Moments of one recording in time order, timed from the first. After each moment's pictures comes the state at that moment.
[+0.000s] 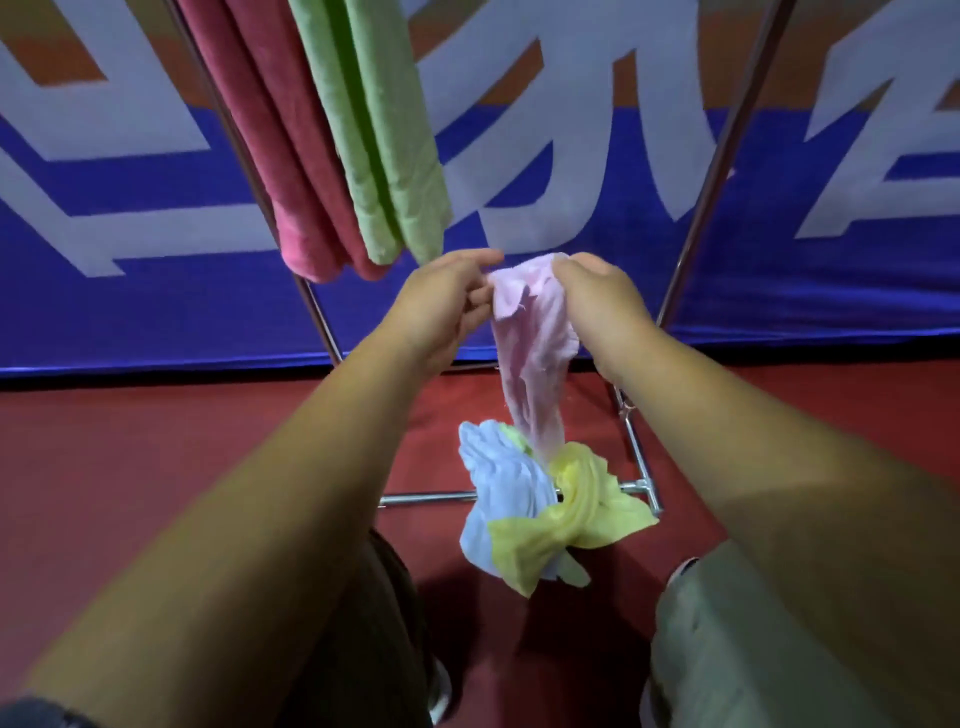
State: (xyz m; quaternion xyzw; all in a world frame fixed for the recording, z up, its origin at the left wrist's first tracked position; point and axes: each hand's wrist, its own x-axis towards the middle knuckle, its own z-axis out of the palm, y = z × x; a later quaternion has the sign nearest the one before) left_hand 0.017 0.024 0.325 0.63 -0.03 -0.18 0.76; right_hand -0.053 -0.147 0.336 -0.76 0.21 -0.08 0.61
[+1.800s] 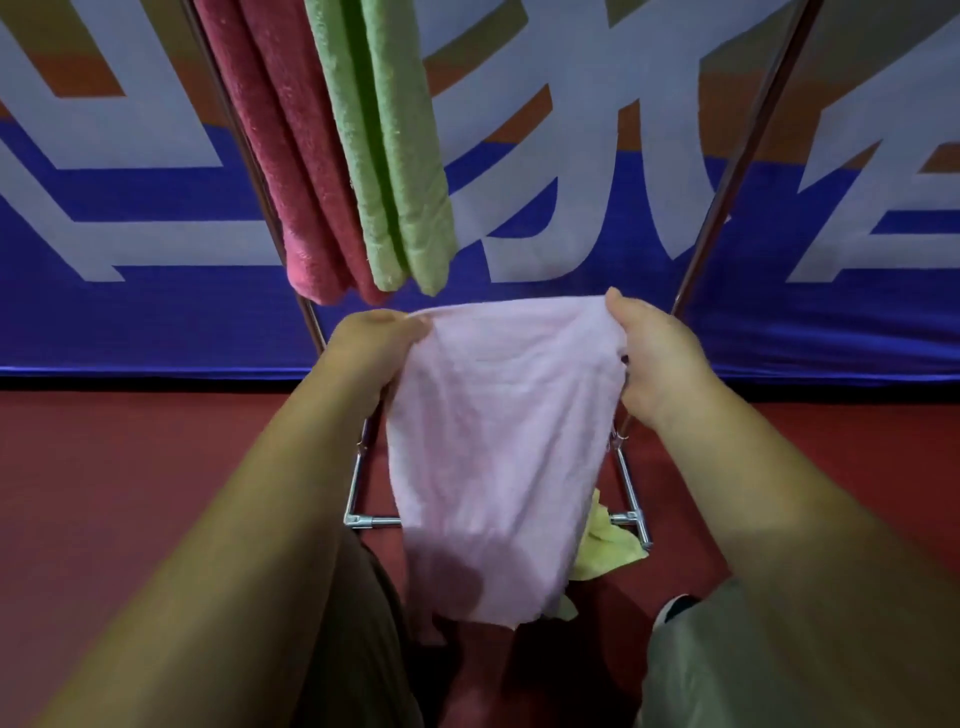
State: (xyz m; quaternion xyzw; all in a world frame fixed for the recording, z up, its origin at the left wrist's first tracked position) left_hand -0.011 0.086 0.348 0.82 0.08 -0.14 0.56; right_hand -0.072 -0.178 0.341 -0.55 0.28 -0.08 0.78
